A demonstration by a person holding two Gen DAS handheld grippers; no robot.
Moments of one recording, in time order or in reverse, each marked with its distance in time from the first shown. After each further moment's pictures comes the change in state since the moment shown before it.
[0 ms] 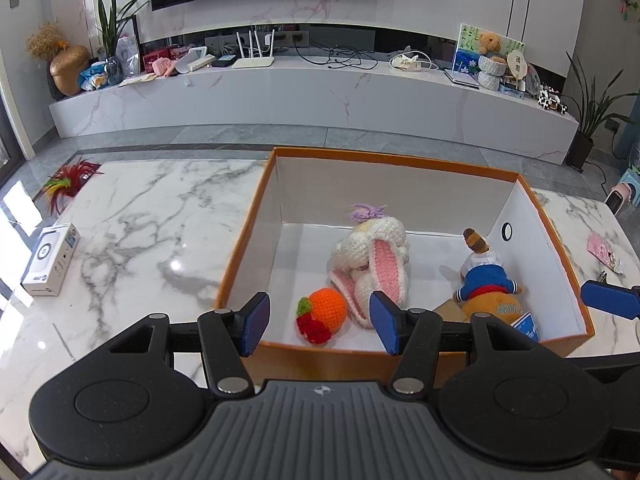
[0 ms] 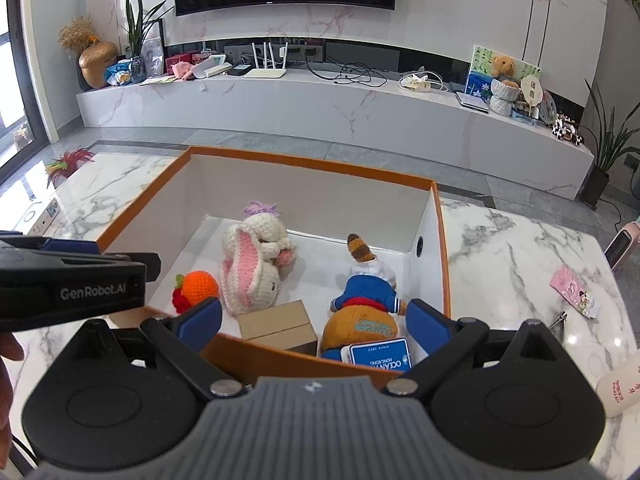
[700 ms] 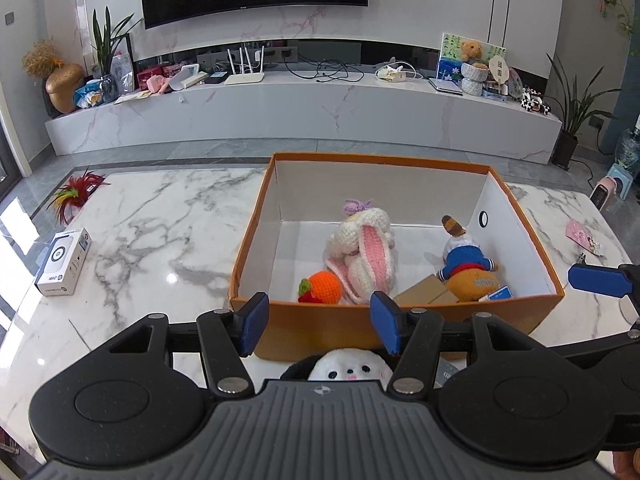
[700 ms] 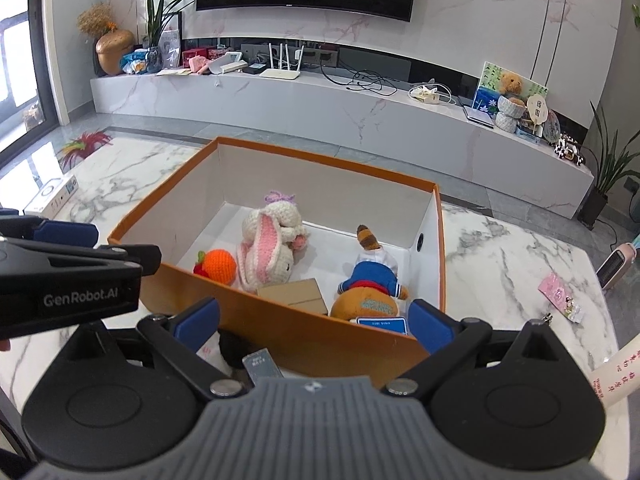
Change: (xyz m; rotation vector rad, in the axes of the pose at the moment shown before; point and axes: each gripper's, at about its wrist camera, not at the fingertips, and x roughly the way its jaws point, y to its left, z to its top) left arm -0.040 0.003 -0.025 0.037 -0.042 -0.027; right arm -0.037 0.013 -0.017 -0.075 -0.008 -0.005
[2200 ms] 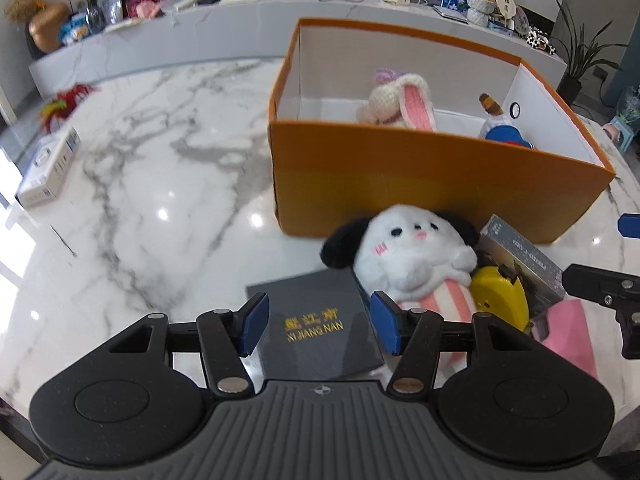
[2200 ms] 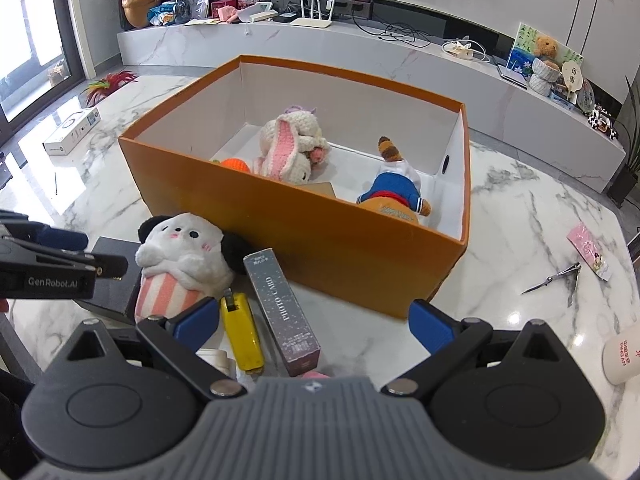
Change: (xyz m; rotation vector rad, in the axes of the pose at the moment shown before) left arm 0.041 0.045 -0.076 -0.009 0.227 -0.055; right arm 0.016 -0.014 -0.049 -0.044 0.141 0.096
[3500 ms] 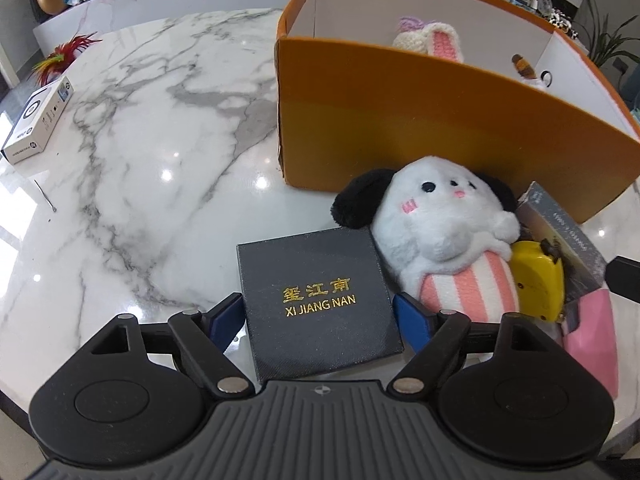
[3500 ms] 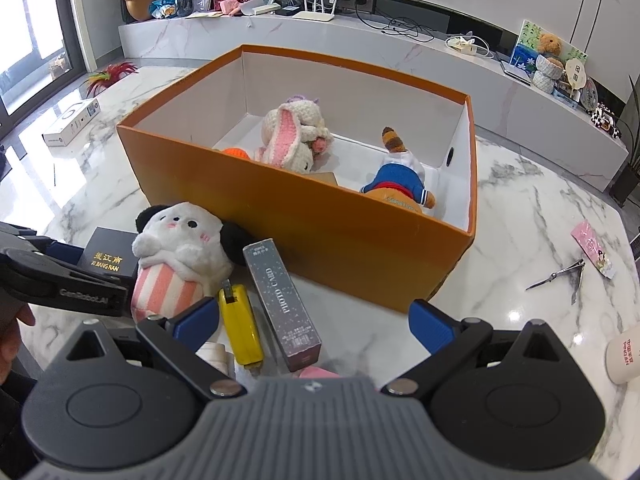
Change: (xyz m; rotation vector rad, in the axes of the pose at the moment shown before) left arm 0.036 0.004 -0.007 -0.043 0.104 0.032; right arm 0.007 0.001 -0.004 -0.009 0.019 0.001
